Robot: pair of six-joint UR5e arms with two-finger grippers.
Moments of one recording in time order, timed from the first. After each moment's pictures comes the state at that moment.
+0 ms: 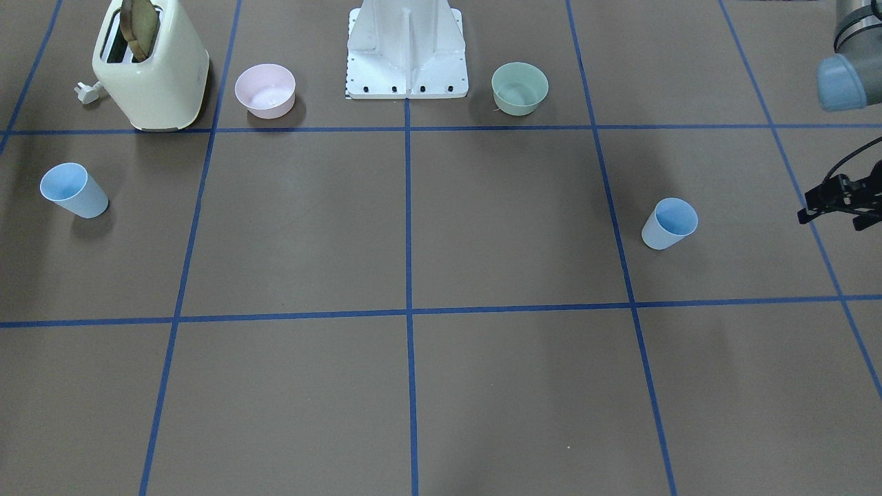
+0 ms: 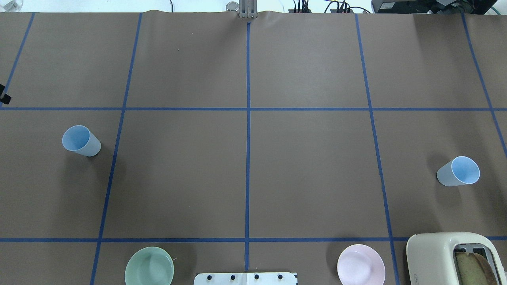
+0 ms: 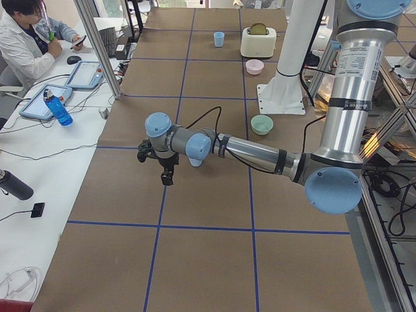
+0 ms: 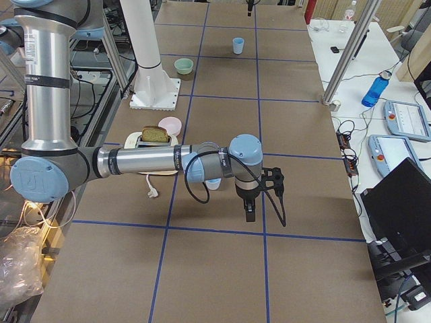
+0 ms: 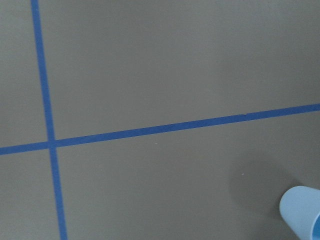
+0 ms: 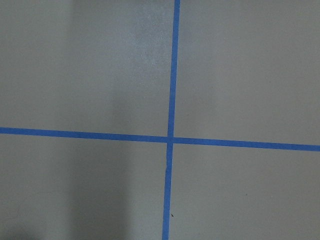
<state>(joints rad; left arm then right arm) -1.27 -1.69 -1.67 -1.68 -2.38 -0.32 1.53 -1.63 1.73 -1.45 2.32 0.12</state>
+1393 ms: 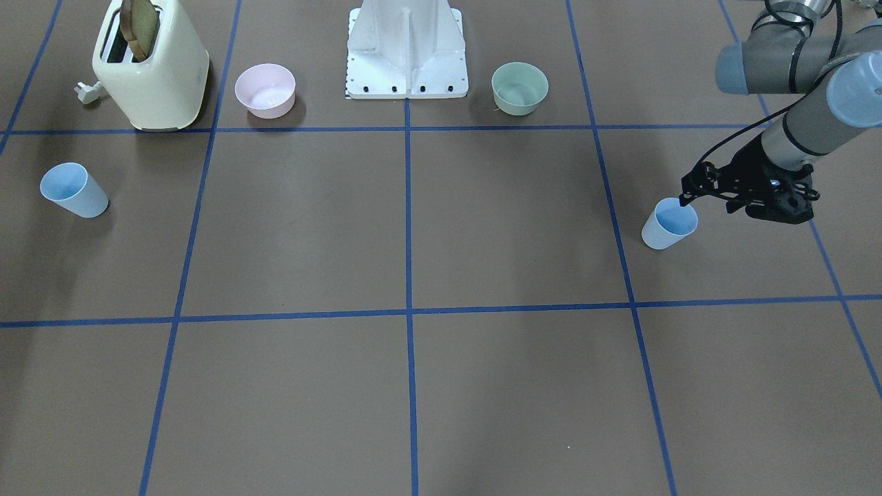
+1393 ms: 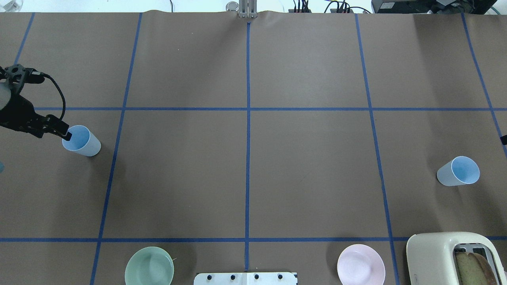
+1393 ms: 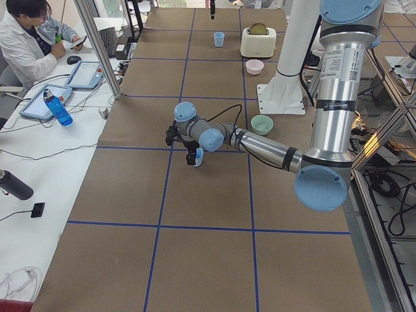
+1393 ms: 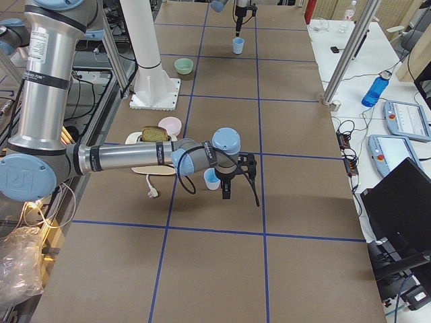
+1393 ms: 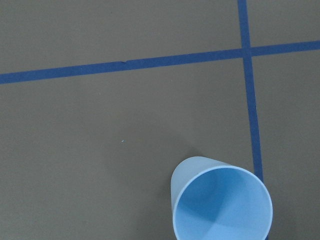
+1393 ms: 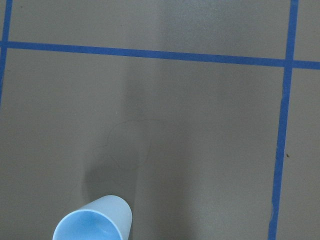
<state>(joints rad) -1.00 -1.64 -1.77 -1.85 -2.32 -0.63 1.31 -1.78 1.86 -1.32 2.39 0.32</state>
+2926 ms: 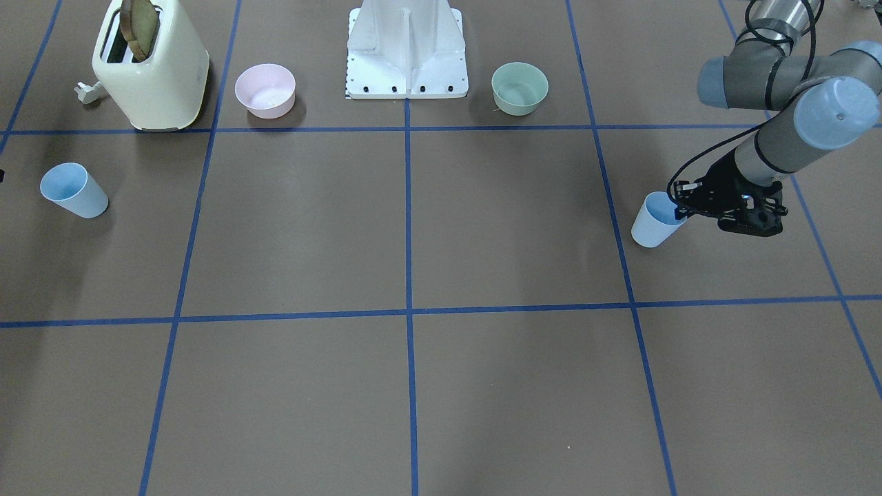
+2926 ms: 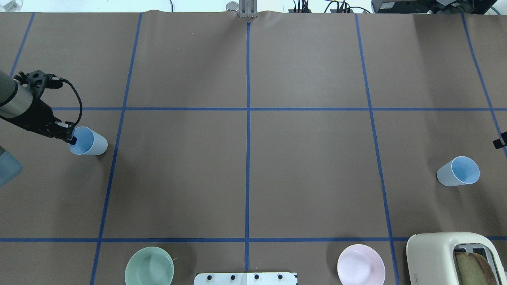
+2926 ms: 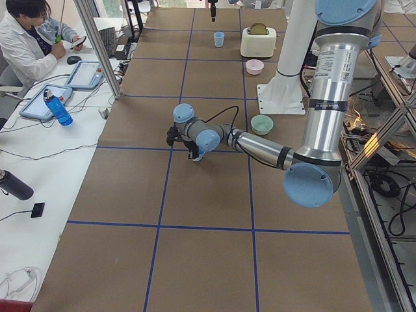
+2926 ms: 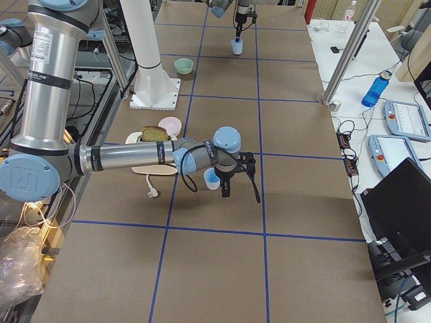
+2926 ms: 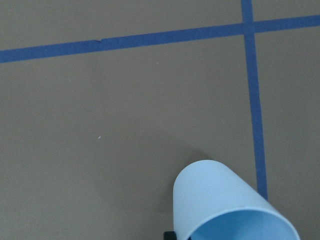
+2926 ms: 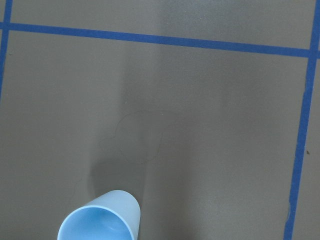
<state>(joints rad) -0.96 -1.70 -1.72 -1.87 -2.33 -0.70 1.27 -1.77 1.86 -1.32 2.38 0.33</state>
